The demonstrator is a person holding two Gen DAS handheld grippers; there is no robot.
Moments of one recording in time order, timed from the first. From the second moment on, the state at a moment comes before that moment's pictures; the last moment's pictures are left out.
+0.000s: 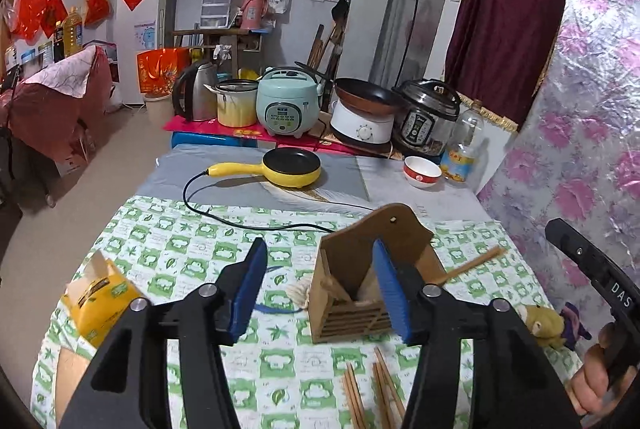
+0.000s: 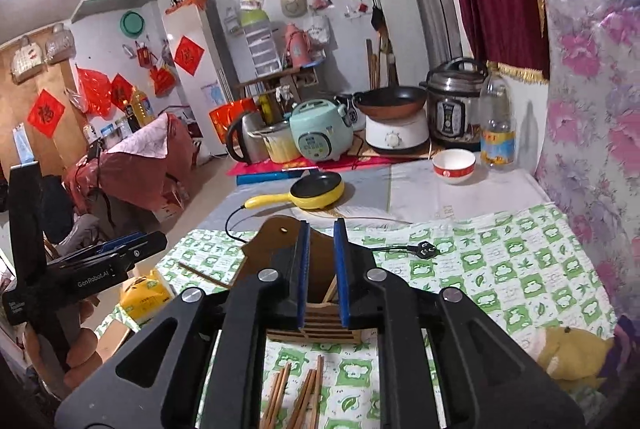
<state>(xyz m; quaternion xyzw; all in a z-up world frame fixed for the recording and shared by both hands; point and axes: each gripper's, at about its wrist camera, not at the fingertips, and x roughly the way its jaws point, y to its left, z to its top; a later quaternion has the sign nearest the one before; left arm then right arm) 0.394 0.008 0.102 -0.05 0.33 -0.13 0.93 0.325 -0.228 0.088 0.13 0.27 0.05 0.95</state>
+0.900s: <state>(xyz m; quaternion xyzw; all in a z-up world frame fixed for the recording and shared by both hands) 0.219 0.037 0.095 -0.04 0.31 -0.10 0.94 0.147 -0.198 0.107 0.09 0.23 0.06 0.97</state>
